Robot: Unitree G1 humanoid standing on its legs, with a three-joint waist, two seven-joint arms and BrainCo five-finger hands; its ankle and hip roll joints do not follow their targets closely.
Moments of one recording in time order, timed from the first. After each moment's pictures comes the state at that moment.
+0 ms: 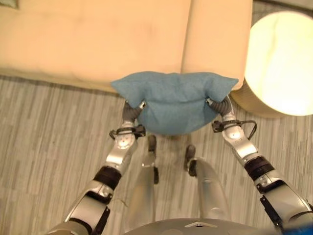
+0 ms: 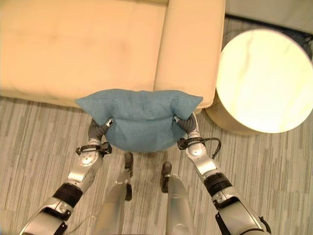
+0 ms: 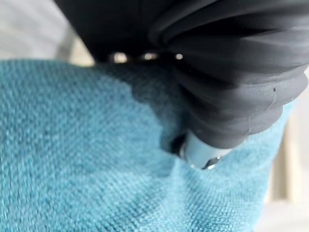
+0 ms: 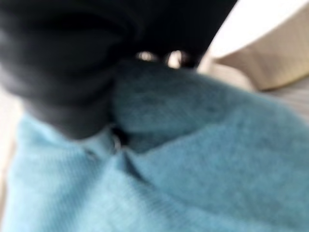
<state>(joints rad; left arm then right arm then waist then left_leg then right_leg) -0.30 0.32 -0.32 0.41 -0.48 -0.27 0.35 -0.43 -0.37 0.36 0.43 0.09 -0.15 -0.37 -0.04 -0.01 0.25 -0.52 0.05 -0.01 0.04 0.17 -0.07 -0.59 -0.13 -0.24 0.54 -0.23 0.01</state>
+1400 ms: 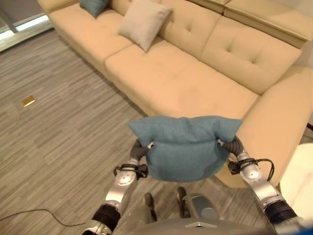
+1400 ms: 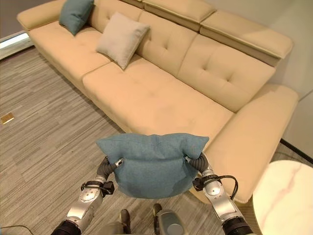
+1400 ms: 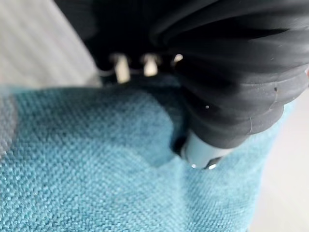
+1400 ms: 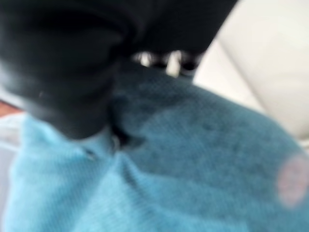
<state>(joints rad) -0.04 0.26 -0.33 0.42 -0.40 -0.18 0.13 -0.04 -0.44 0.27 0.33 0.00 -0.11 -0.19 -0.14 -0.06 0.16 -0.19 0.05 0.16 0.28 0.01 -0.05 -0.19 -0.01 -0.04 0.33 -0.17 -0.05</state>
